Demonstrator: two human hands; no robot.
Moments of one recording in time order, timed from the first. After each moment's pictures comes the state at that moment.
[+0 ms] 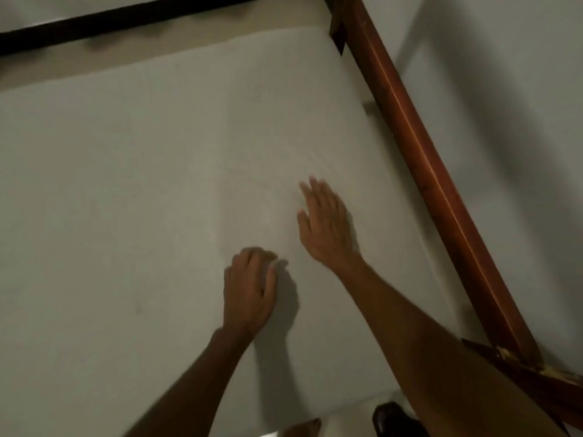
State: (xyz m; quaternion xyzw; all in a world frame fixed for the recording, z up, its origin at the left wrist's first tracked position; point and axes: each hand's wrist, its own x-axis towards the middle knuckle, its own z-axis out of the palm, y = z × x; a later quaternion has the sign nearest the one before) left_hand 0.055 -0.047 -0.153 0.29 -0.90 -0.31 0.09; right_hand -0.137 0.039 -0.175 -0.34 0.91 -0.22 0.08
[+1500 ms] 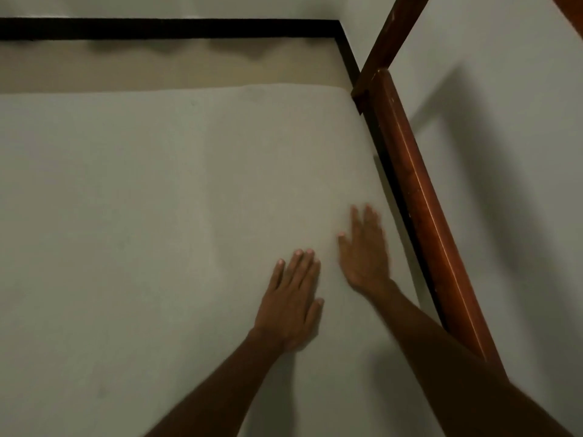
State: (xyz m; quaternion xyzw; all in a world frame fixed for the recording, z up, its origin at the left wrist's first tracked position) left_hand -0.078 -0.086 -0.207 0.11 -0.97 -0.19 -0.04; right_hand -0.266 0.012 -0.184 -0.29 0.95 -0.09 0.11
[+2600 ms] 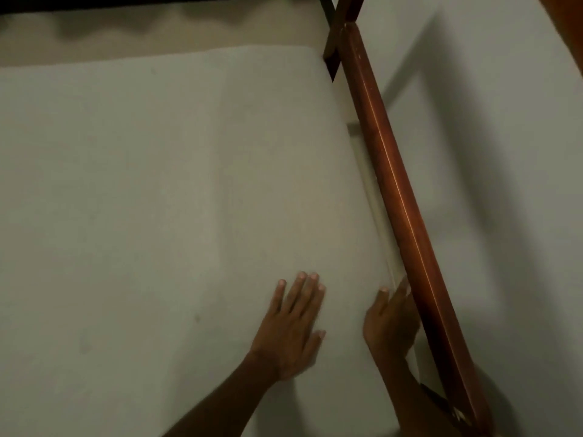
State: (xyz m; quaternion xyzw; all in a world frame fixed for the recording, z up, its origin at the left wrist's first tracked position) left_hand -0.038 0.023 -0.197 0.03 -0.97 -0.20 -0.12; right_hand -0.173 0.195 -0.200 0.04 0.99 -0.11 0.08
